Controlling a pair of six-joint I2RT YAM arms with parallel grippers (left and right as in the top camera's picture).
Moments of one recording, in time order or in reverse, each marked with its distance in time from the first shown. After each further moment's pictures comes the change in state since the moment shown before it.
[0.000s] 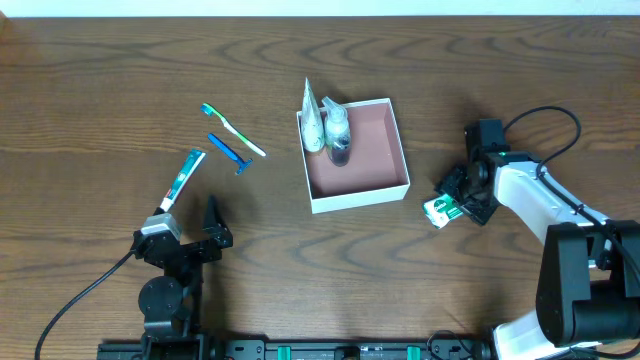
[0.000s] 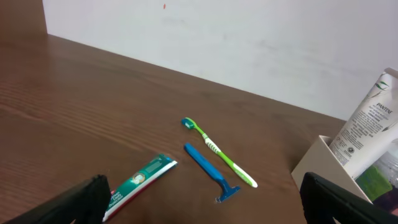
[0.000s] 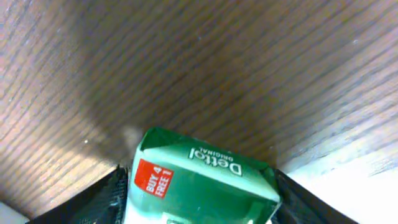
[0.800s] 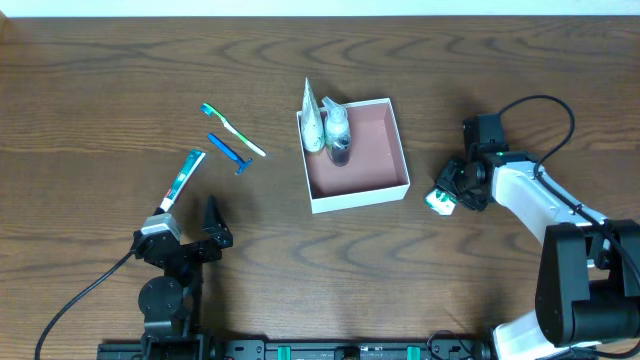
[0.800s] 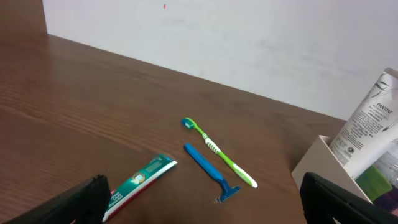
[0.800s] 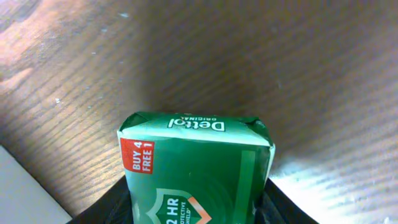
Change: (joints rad) left arm 0.000 0.000 0.000 0.000 0.000 0.000; right arm 0.011 0.000 0.011 0.114 -0.021 -0.151
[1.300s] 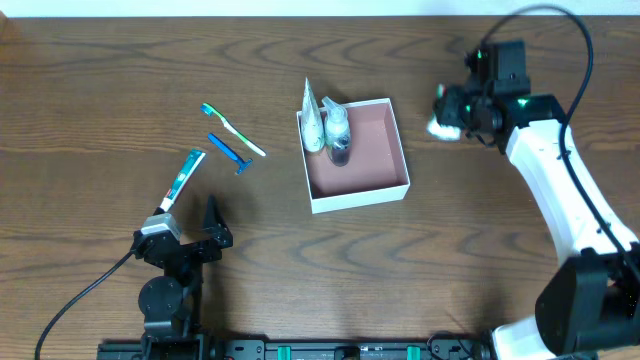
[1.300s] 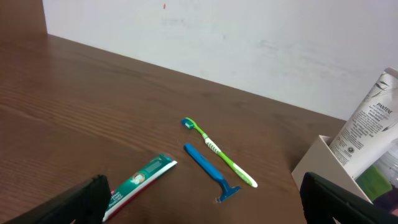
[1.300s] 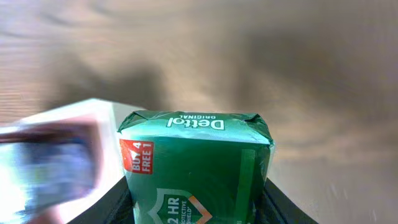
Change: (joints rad) left arm 0.000 0.000 0.000 0.000 0.000 0.000; right arm 0.059 -0.041 0.465 -0.121 -0.044 -0.355
